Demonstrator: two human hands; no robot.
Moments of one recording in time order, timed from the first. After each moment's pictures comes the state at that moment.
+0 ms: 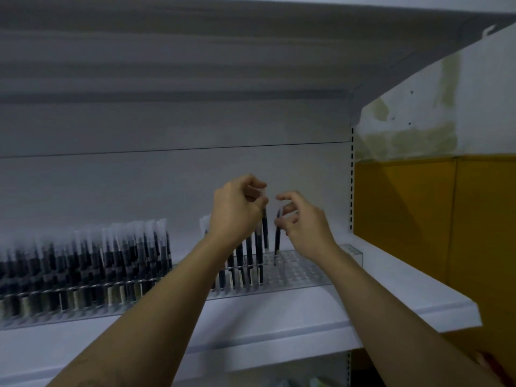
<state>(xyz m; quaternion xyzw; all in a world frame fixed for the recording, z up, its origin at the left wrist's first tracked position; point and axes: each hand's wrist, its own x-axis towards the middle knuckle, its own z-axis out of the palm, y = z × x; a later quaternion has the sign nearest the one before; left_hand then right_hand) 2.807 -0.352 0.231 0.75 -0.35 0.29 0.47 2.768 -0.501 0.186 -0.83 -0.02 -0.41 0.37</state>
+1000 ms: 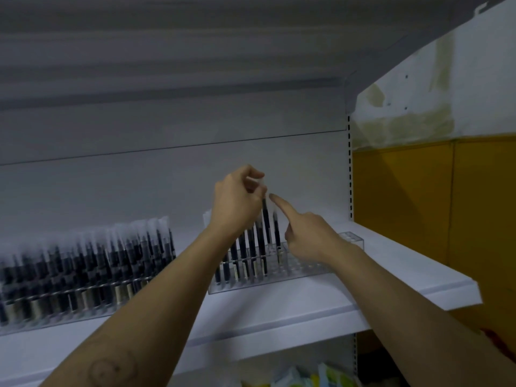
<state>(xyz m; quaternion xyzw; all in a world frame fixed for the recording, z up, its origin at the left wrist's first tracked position) 2.812 -0.355 0.234 0.76 -0.36 0.30 0.45 2.753 -0.499 0.176 -0.95 0.02 -0.26 0.16</state>
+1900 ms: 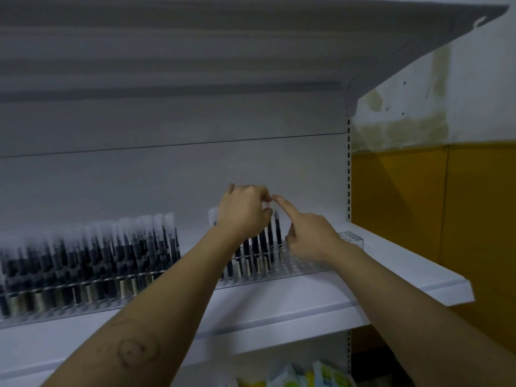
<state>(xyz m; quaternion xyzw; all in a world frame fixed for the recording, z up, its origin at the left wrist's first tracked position) 2.826 -0.354 0.221 0.85 -0.38 0.32 0.18 2.751 -0.495 0.176 -0.96 0.04 -0.25 0.14</state>
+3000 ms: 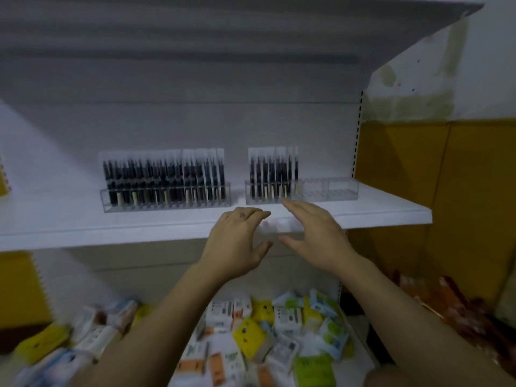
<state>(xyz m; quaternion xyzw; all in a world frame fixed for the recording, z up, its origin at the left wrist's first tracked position) 2.670 -0.191 0.093 0.83 -0.42 0.32 0.16 2.592 -0.369 0.100 -0.94 -0.01 -0.30 0.13</state>
